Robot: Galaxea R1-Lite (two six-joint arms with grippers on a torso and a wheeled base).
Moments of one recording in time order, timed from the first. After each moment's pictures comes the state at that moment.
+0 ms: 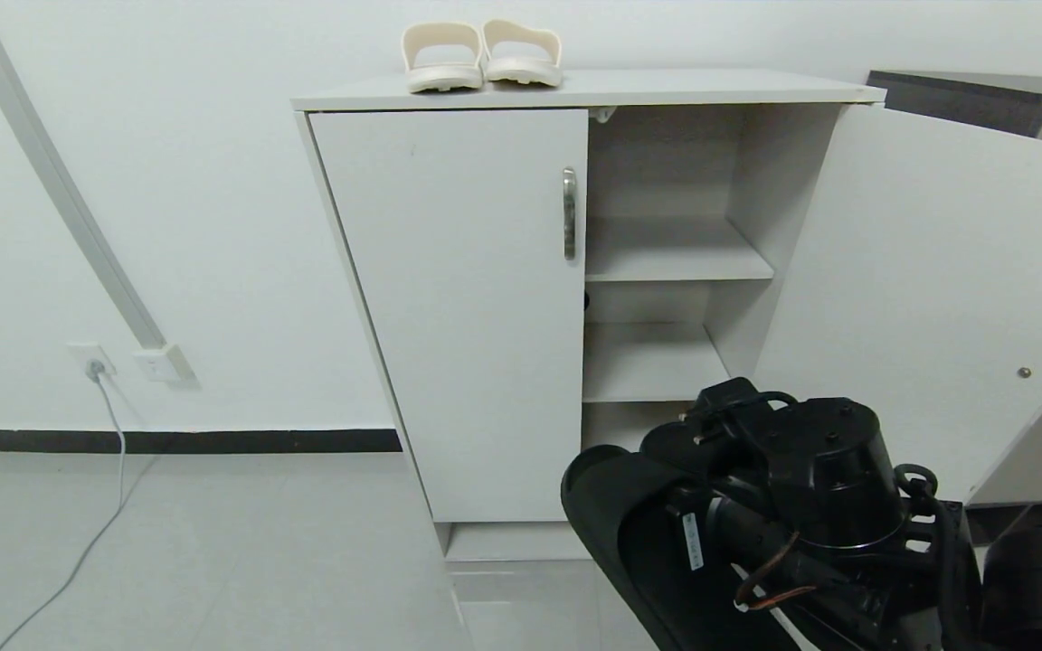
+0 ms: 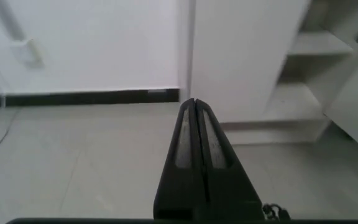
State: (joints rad) left arm -0.13 0.08 0.00 0.00 0.13 0.00; right arm 0.87 1.72 -0.71 -0.55 -0.43 0.19
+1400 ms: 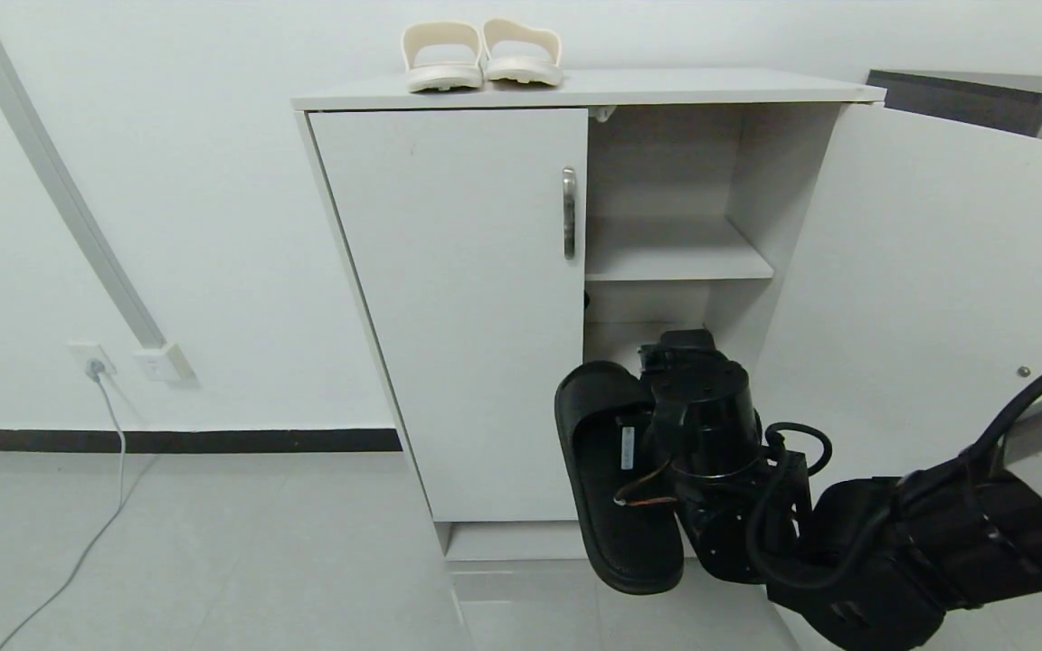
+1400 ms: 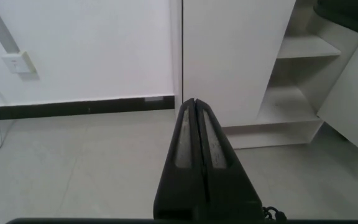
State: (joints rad) left arm -0.01 0.00 0.00 0.00 -0.02 0.02; right arm 0.85 1.98 -0.97 -0.73 -0.74 0.23
